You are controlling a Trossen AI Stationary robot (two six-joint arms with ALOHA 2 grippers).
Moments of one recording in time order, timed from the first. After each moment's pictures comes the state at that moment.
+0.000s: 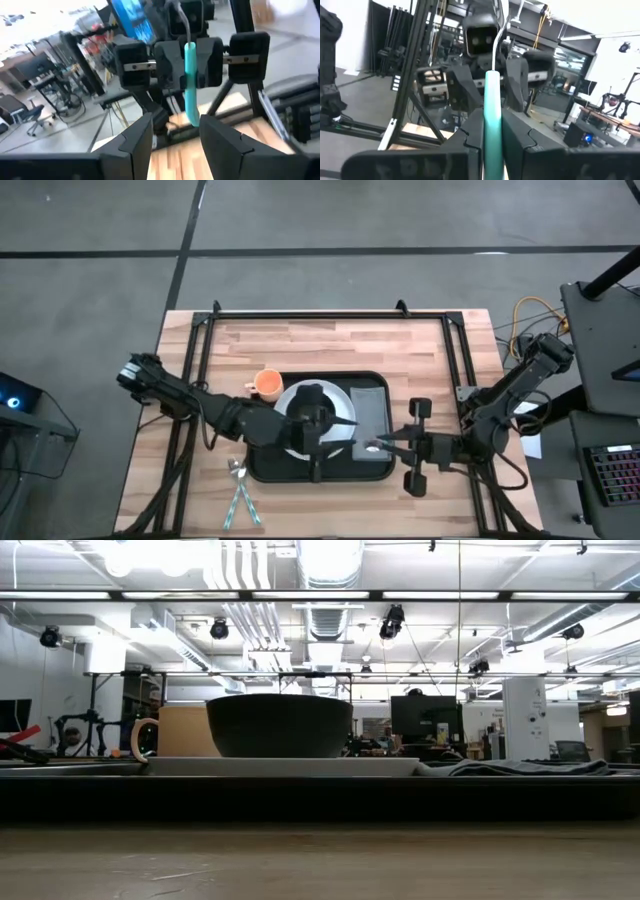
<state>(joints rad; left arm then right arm) -0.44 1.62 1.56 0.03 -0.49 0.34 0.76 1.28 0.96 0.56 0.80 -0.41</state>
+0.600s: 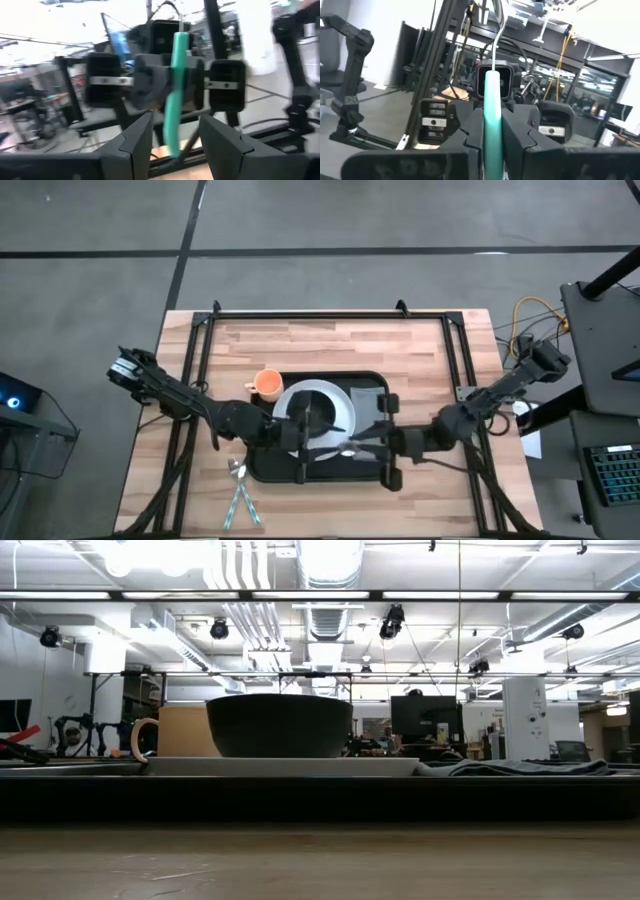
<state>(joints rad) -0.43 1.53 1.16 0.57 -0.34 0.30 0.58 1.40 0.98 0.69 0.44 -0.39</state>
